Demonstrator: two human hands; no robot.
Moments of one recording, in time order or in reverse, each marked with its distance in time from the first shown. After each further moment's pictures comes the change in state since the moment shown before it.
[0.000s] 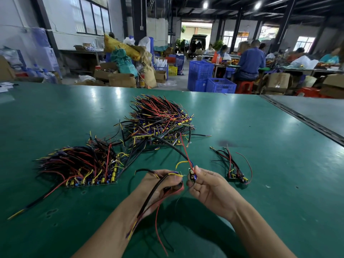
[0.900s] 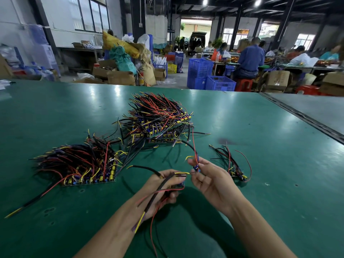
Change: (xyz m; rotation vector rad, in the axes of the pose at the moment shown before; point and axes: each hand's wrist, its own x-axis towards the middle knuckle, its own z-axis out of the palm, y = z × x) left_hand 0.010 -0.014 -0.002 0.161 -0.091 -0.062; right_hand 0.008 -0.004 -0.004 0.094 0.083 -0.149
